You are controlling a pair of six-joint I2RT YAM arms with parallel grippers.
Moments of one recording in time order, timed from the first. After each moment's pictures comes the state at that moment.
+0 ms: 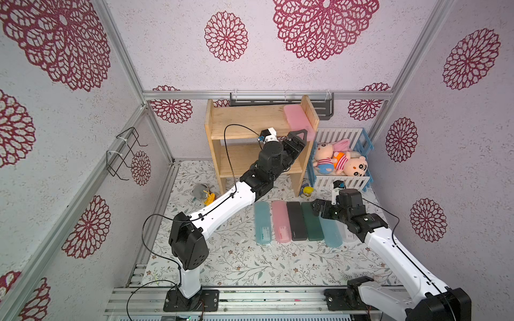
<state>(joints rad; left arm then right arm) -0.78 1.87 1.81 0.14 -0.15 -1.29 0.23 1.06 0.82 -0.48 -0.09 0.34</state>
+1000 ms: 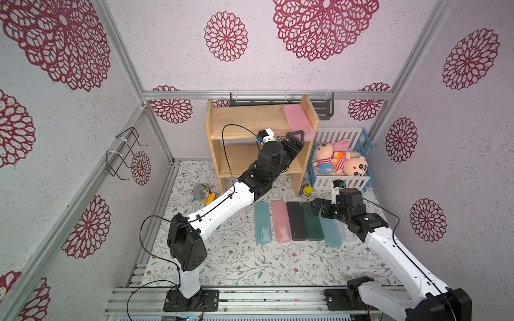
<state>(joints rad) -0.78 1.85 1.81 0.08 -0.22 -1.27 0.23 1.06 0.83 -0.48 -0.10 0.34</state>
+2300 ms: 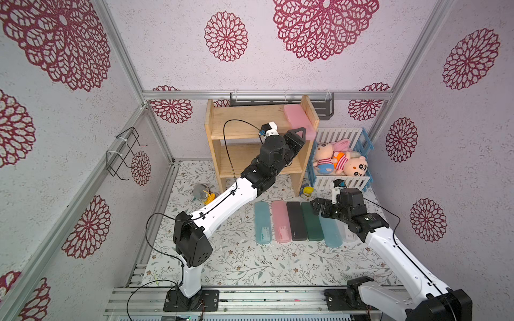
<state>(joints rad) -0.79 1.91 1.94 0.08 -0.17 -1.30 0.22 1.05 0.83 -0.48 -0.10 0.34</state>
